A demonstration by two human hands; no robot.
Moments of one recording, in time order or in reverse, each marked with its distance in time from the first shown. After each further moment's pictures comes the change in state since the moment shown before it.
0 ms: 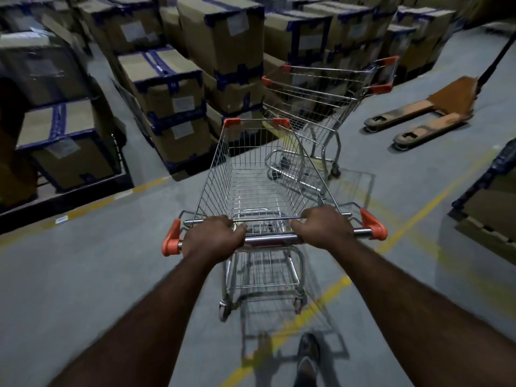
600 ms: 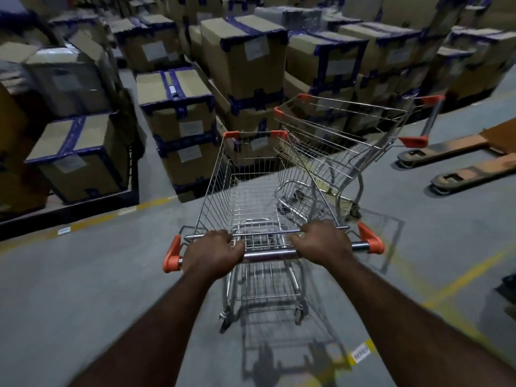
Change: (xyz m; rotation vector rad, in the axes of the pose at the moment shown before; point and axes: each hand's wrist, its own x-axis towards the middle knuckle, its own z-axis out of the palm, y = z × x) left_hand 0.238 0.105 0.019 -0.053 0.056 -0.162; right_hand 0.276 0.095 -0.043 -0.006 -0.004 -0.172
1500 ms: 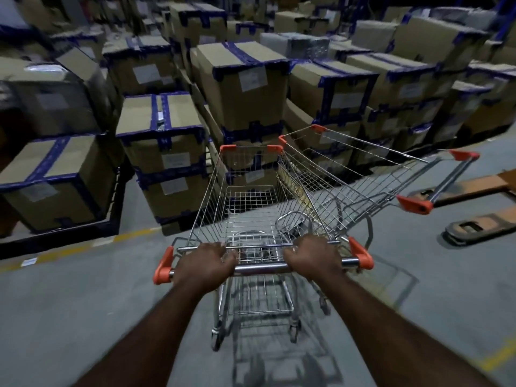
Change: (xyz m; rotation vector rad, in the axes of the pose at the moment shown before) left_hand 0.258 0.072 0.016 0.010 -0.041 -0.015; right_hand 0.271 0.070 -0.024 0.033 -0.030 -0.011
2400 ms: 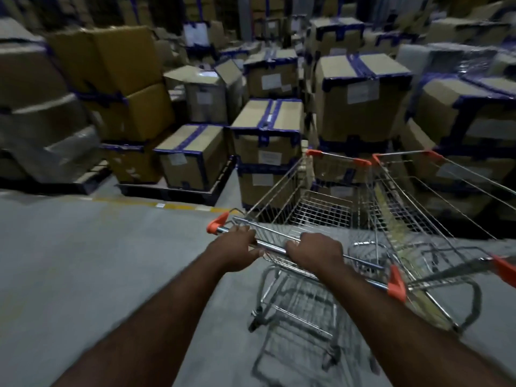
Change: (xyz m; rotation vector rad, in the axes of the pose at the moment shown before) left_hand -0.056 0.071 -0.040 -0.038 -0.053 -0.269; right_hand 0.020 -0.023 -0.032 -0.149 -0.102 -0.487
